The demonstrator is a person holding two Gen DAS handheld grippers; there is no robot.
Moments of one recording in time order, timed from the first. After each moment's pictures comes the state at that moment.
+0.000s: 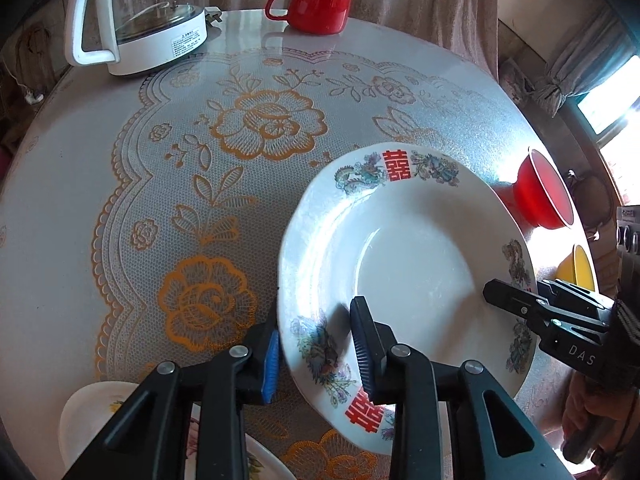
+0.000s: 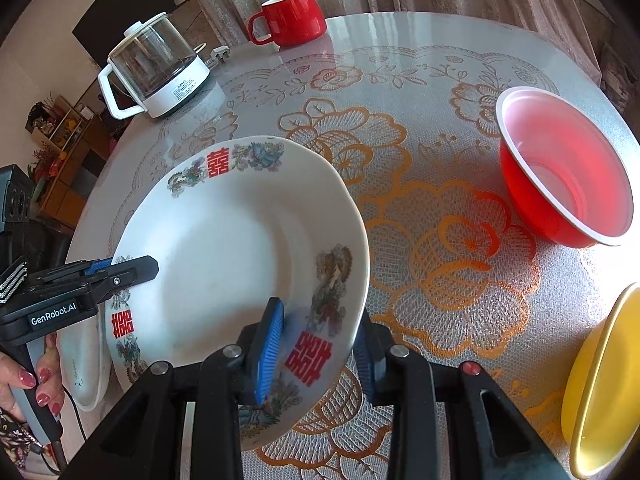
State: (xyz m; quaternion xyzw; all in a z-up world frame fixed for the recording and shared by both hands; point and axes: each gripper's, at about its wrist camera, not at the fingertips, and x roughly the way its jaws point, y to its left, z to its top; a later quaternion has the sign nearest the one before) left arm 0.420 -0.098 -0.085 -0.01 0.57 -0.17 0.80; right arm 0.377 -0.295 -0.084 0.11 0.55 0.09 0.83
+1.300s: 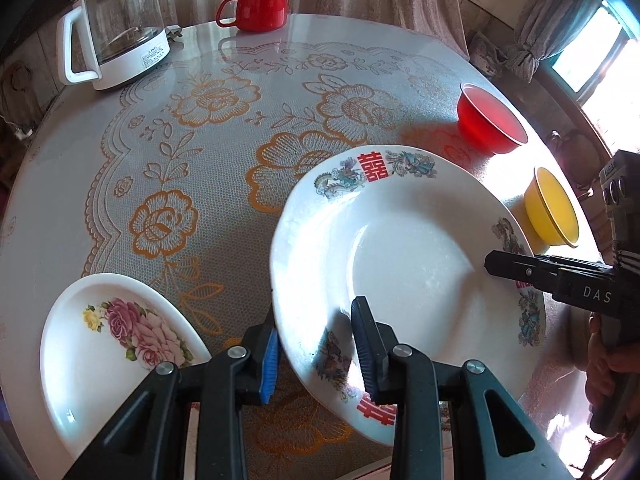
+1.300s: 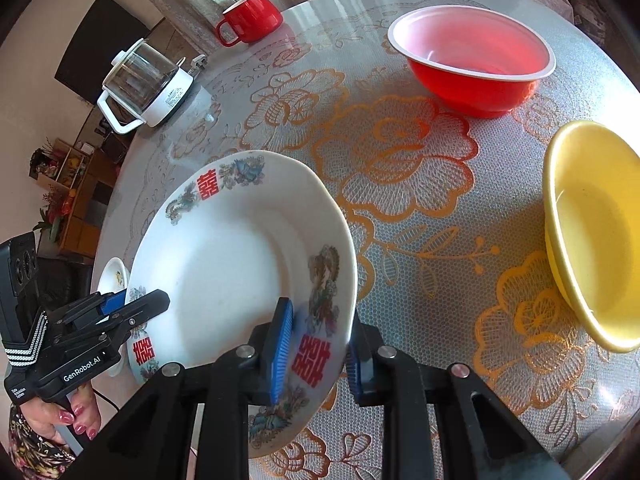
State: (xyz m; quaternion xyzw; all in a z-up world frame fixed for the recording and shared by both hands) left arm 0.347 -0.128 -0.079 0.04 0.55 -0.20 0.81; right arm 0.307 -0.332 -0.084 0.20 0.56 0.08 0.80
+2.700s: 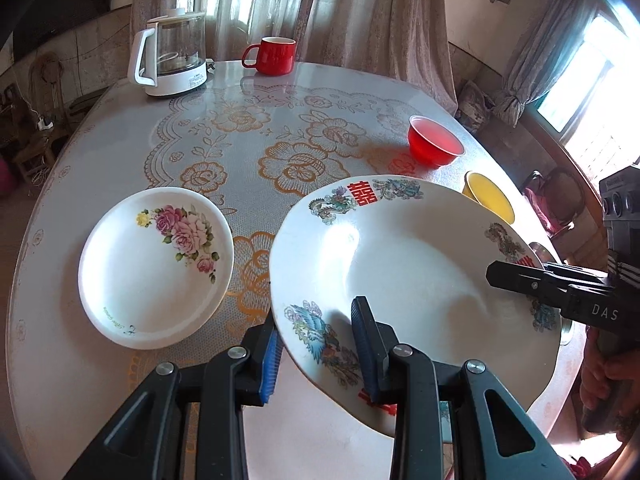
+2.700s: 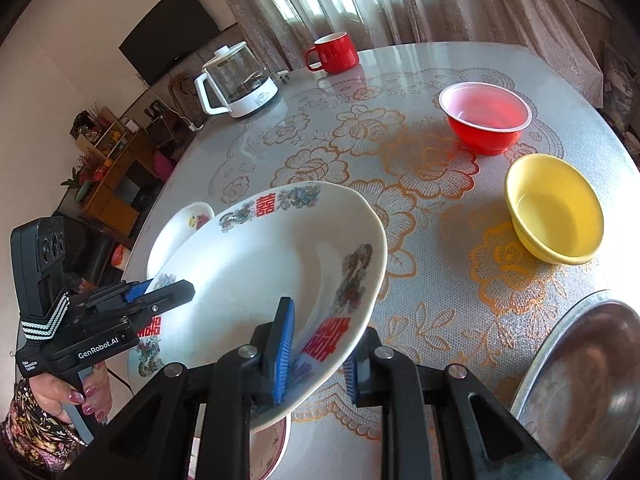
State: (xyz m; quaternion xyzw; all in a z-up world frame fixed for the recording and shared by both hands) left arm 0.211 -0.084 -0.021 -0.02 0.48 -0.20 0.85; right arm 0.198 -0.296 -0.012 0.13 0.49 0.16 0.85
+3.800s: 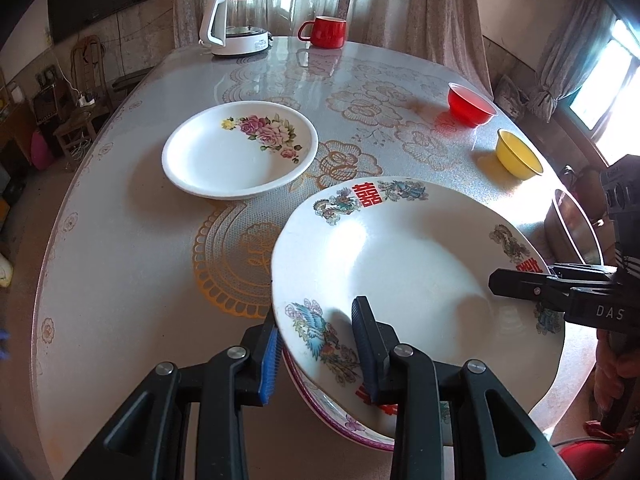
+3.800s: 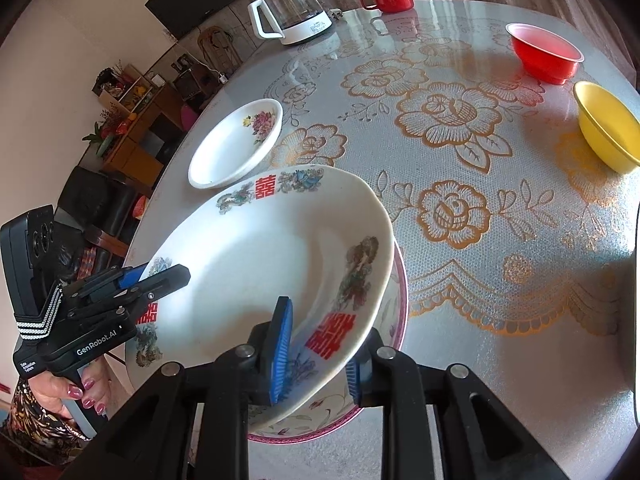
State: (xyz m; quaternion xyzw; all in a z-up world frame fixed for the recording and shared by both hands) left arm 0.134 -0.030 -0.054 0.00 0.50 -0.13 0.86; right arm 0.136 -0.226 -0.060 0.12 0.54 0.20 0.81
